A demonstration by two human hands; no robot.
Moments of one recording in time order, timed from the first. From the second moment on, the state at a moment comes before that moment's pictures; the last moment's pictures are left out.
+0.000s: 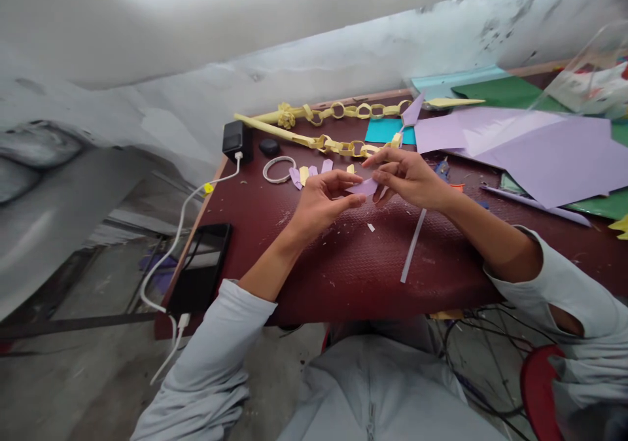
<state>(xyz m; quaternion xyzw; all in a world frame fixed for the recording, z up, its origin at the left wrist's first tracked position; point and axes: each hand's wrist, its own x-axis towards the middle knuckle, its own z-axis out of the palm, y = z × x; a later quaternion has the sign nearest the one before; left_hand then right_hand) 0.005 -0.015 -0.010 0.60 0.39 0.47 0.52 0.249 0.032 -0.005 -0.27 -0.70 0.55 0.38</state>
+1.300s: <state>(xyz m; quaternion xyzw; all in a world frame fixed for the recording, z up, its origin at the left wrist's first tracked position) 0.005 -0.014 -0.013 0.56 0.41 0.48 0.54 0.247 0.027 0.003 -0.26 -0.67 0.58 0.39</state>
